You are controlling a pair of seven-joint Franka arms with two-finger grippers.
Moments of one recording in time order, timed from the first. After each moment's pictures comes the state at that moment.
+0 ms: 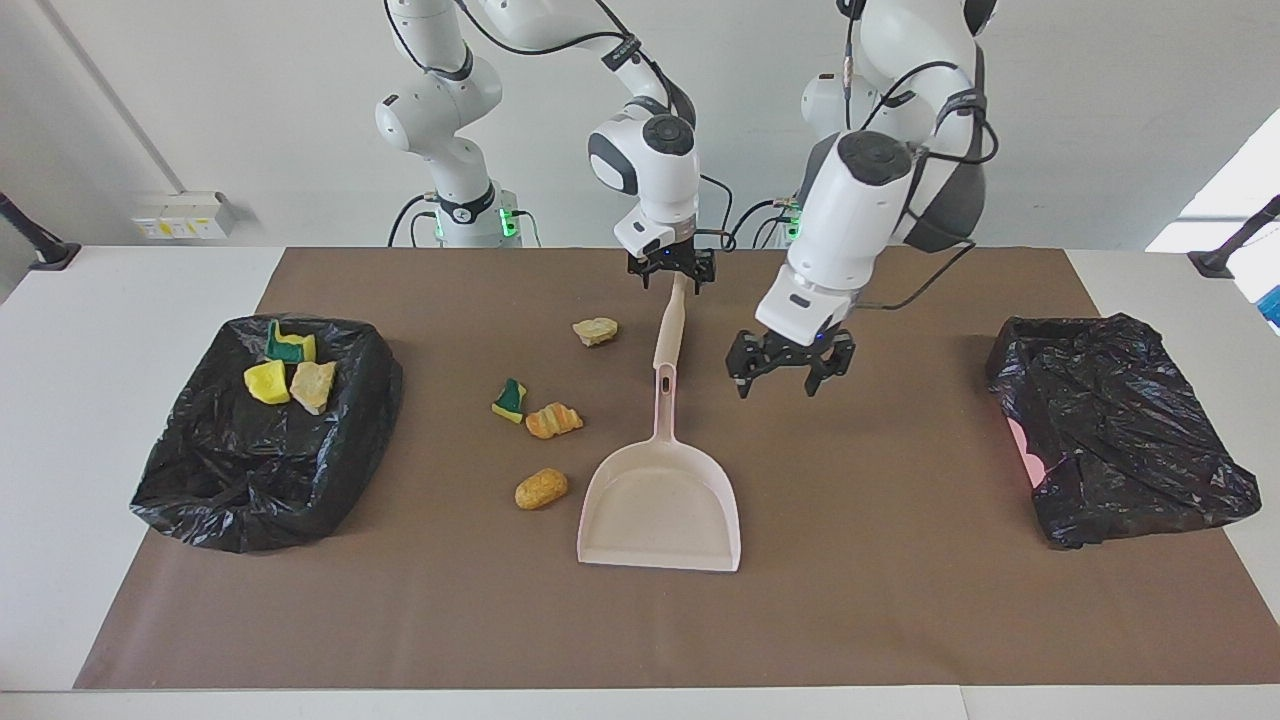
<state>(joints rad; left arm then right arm) -0.43 0.31 -0.09 -1.62 -0.03 2.09 -0.52 0.80 0.09 0.08 -2.25 0.13 2.34 0.99</state>
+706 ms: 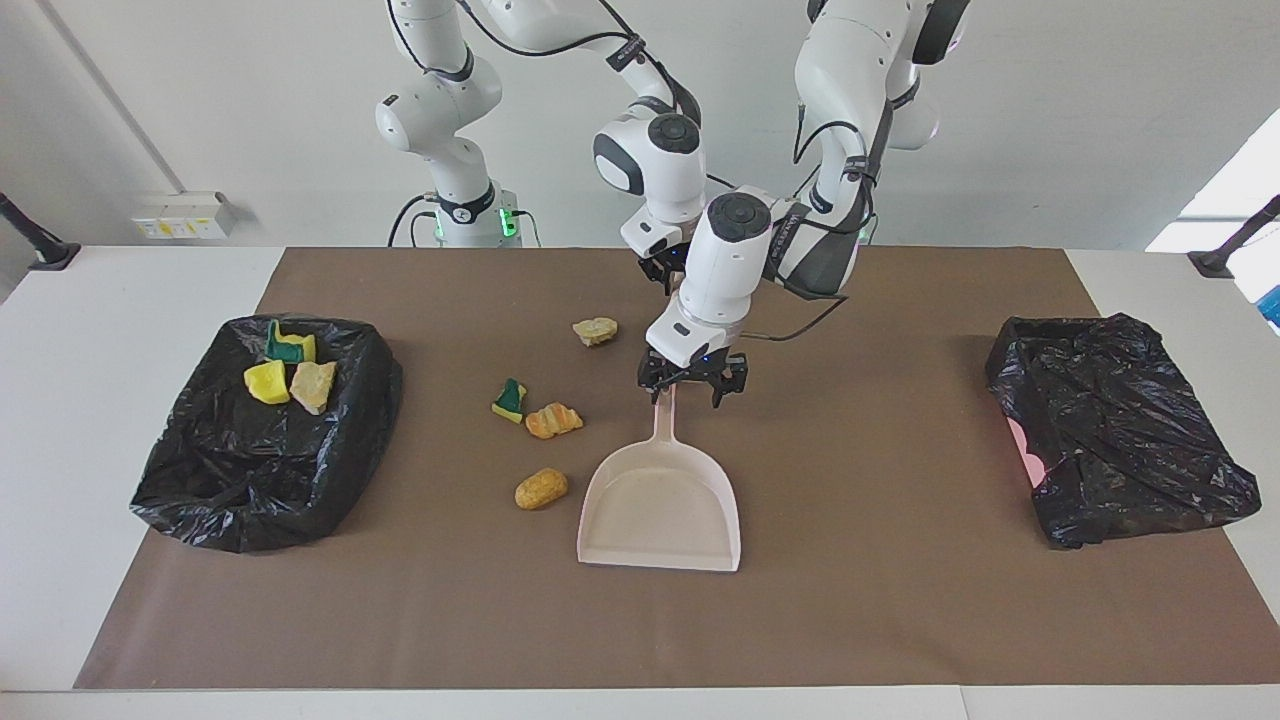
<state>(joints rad) -0.58 0.38 -0.09 -1.74 -0.03 2.24 -0.55 0.81 0.10 0.08 -2.21 0.13 2.34 1.00</state>
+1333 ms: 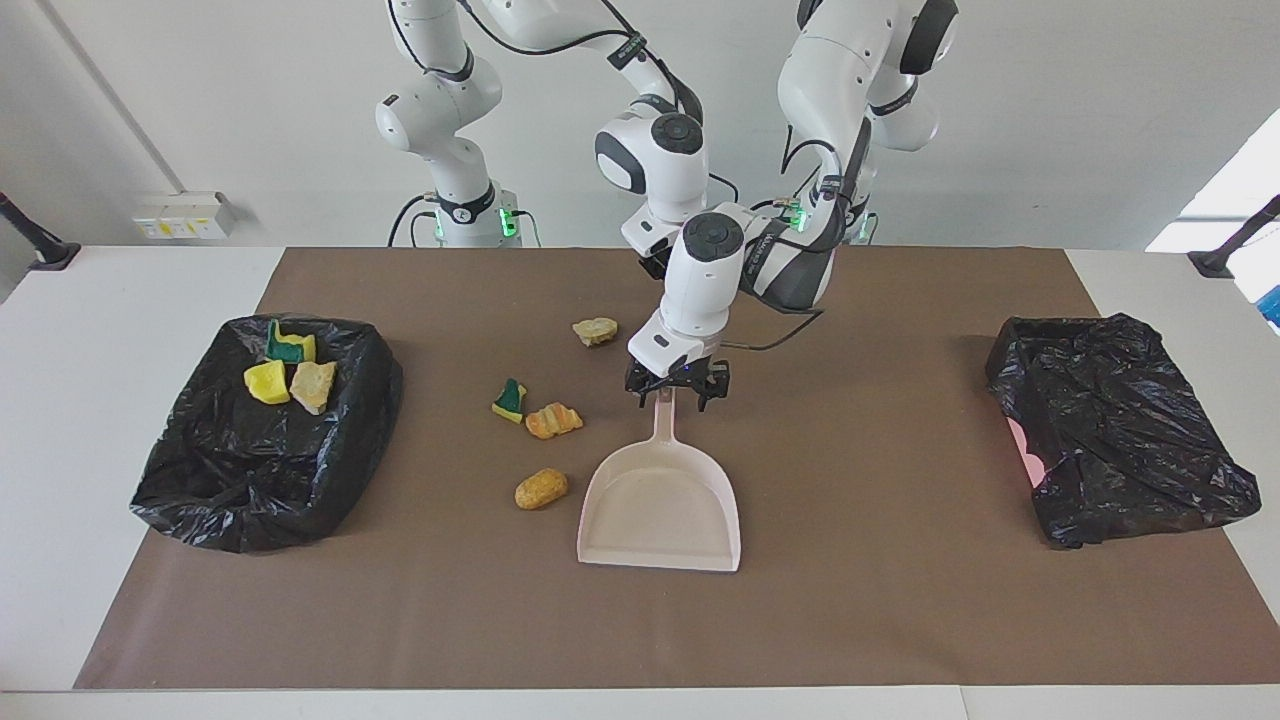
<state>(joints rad) -0.61 0.42 -0.07 -1.73 -0.03 2.27 -0.56 0.81 0.09 0.07 -2.19 0.13 2.22 1.00</state>
